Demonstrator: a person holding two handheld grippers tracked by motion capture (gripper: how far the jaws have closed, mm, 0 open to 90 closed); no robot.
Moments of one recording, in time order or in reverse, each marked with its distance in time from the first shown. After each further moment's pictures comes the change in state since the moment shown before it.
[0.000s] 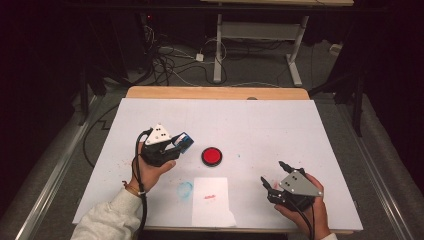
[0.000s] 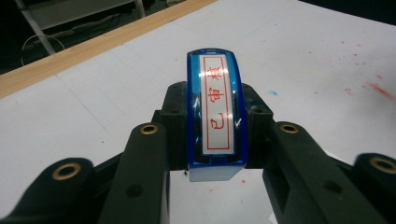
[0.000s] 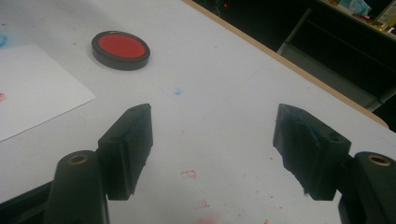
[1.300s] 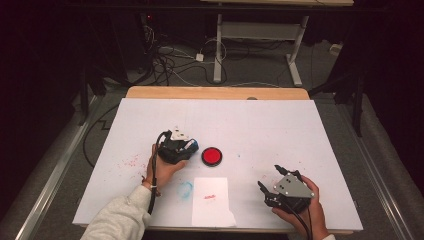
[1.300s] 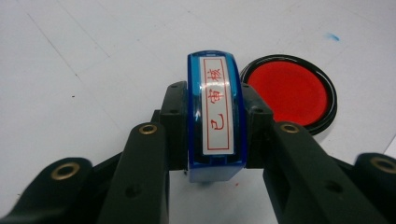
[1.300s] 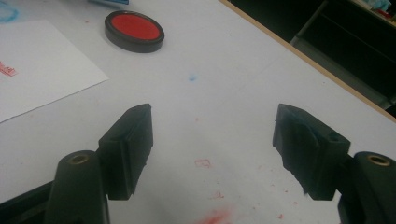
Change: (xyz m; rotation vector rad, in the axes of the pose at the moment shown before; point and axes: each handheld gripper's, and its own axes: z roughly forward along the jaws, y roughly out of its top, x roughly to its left) left arm 0.010 -0.021 0.070 0.220 0.021 -0.056; right arm 0.009 -0.005 0.005 0.045 0.032 -0.043
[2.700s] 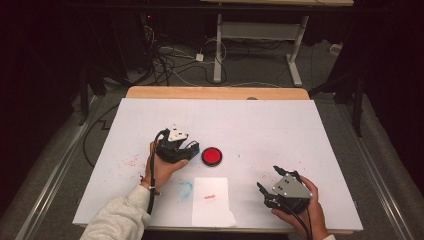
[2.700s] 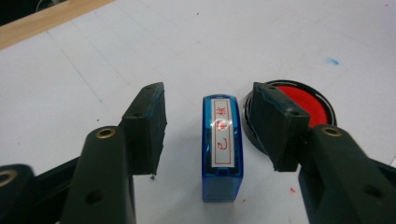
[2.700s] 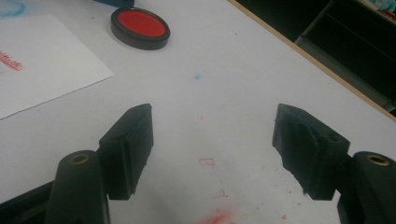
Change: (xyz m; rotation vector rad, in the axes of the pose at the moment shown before) left arm -0.004 0.004 -0.012 -0.093 0.056 0.045; right arm 0.002 0.000 0.000 0.009 0.015 -0.017
